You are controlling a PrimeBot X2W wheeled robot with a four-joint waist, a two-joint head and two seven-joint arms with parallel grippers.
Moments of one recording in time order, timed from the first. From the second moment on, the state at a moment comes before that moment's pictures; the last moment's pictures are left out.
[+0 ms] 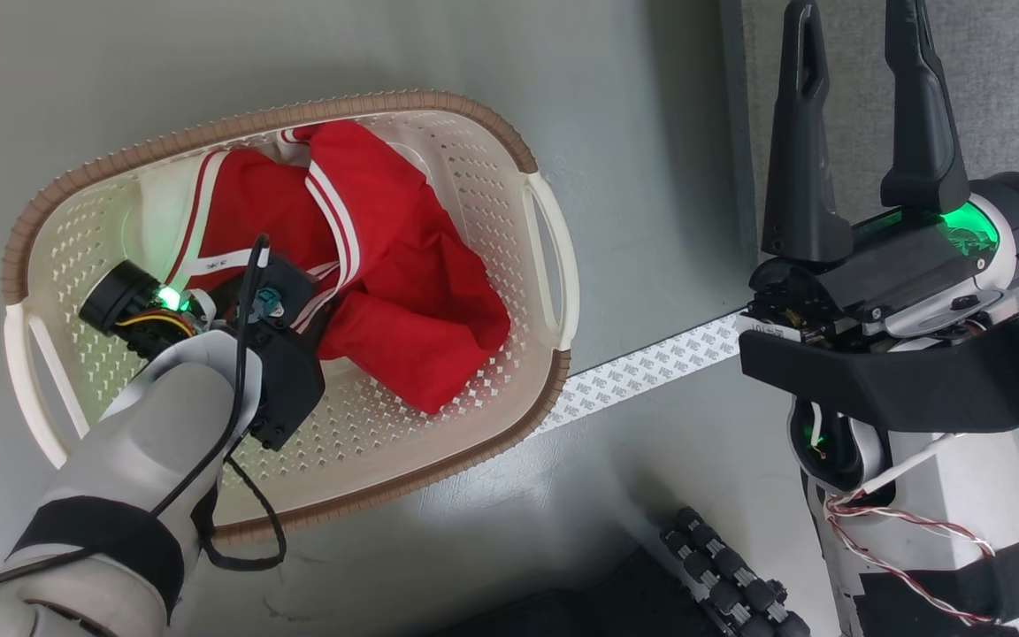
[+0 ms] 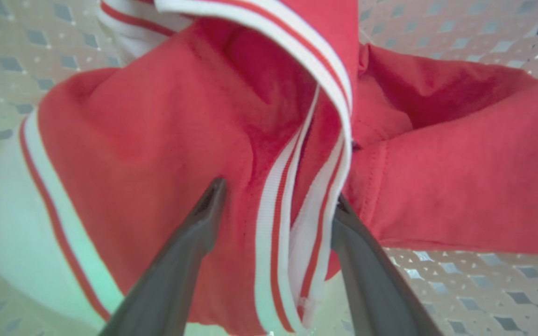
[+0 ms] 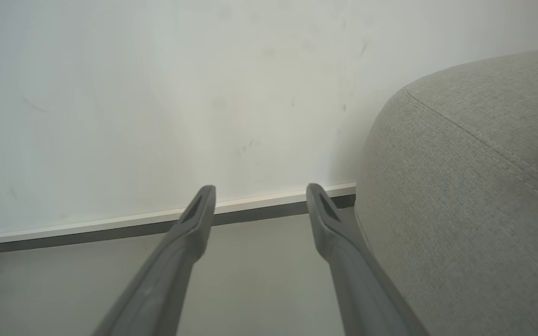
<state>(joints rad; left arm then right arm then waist) -1.15 0.10 -0.87 1.26 -0.21 -0.09 -0.23 -0.58 -0.05 0.32 -0.24 0.25 0.13 -0.26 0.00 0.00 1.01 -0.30</state>
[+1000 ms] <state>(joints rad) -0.75 0.18 -0.62 0.58 -0.30 -0.03 -0.26 -0.48 -0.08 0.32 -0.14 0.22 0.13 -0.26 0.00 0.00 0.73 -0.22</state>
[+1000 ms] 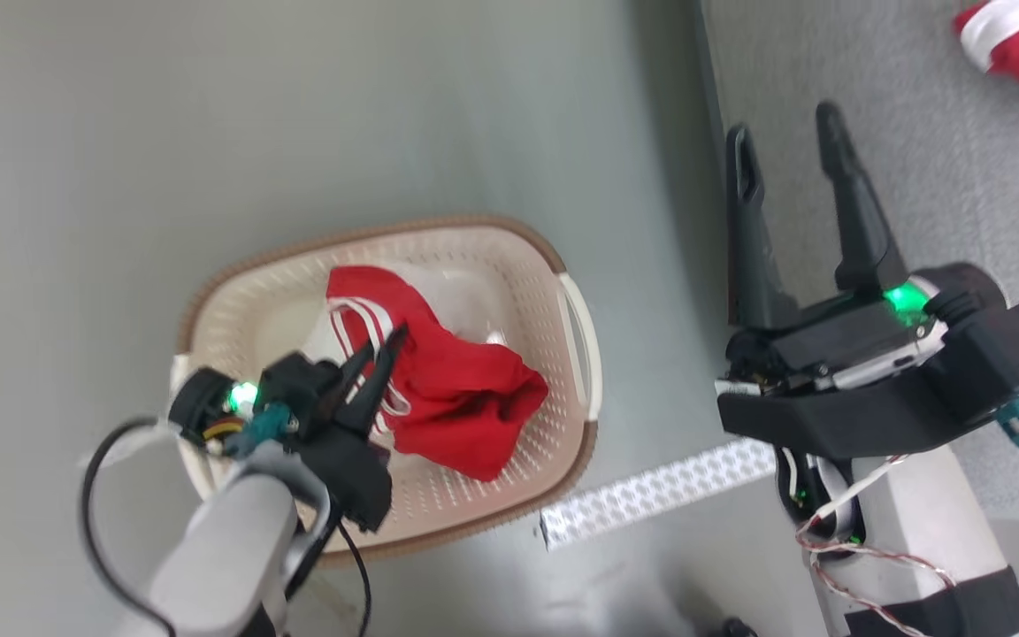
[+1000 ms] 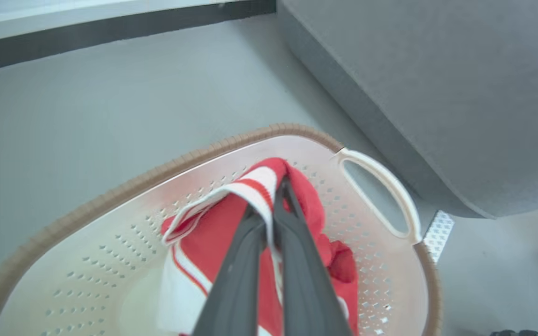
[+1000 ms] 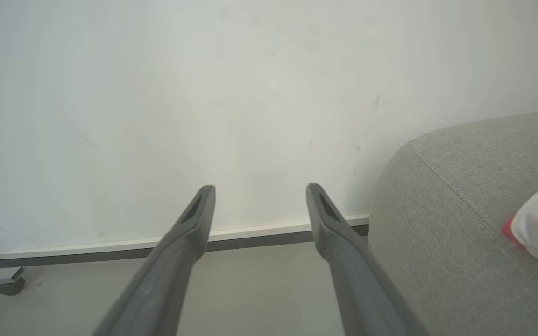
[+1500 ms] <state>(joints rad) -0.41 0.15 -0.35 0.18 -0.23 -0.05 -0.26 -0.31 -0.12 0.34 -0.05 0.26 0.13 -0.26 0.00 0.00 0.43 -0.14</state>
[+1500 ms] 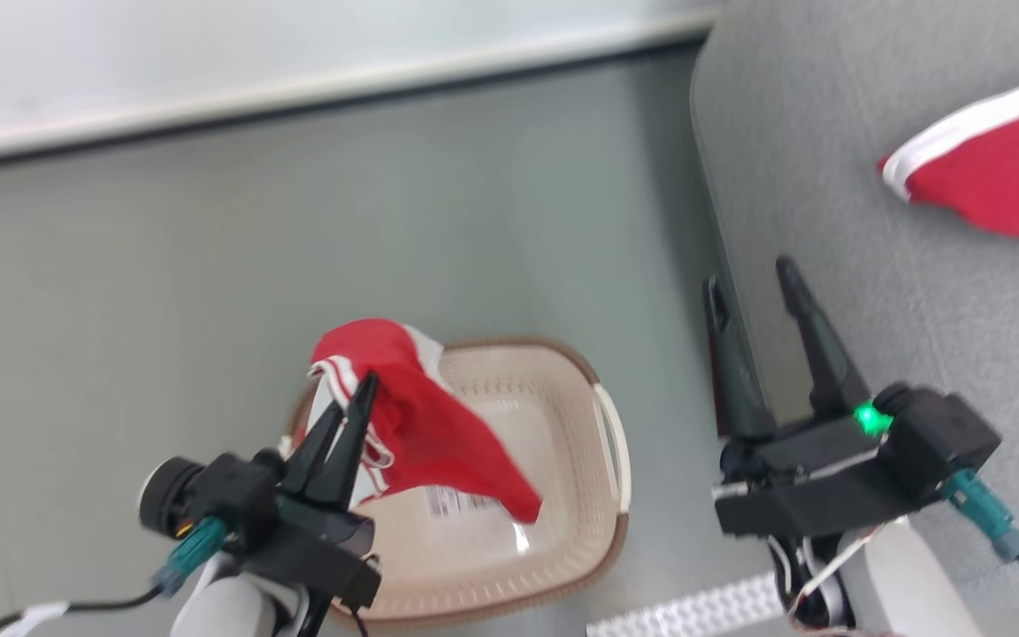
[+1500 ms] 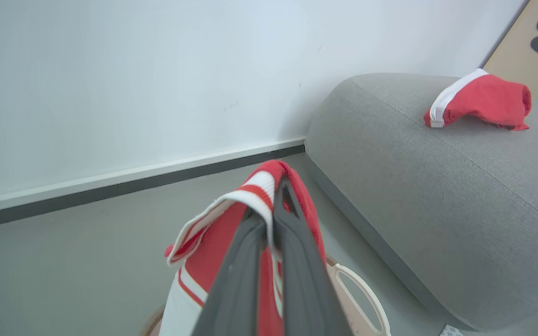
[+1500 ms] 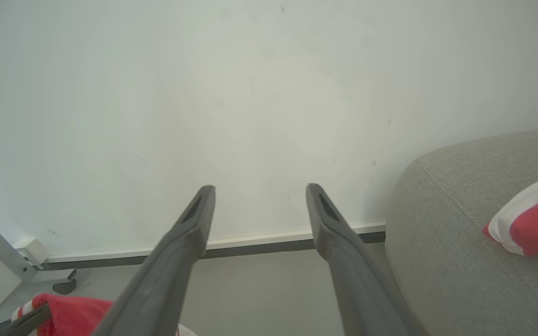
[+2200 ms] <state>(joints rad) -0.25 0.12 -0.14 -0.06 -0.13 -0.11 -0.26 -0.14 -0.16 0.46 0.04 0.33 0.13 -0.26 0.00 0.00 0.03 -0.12</state>
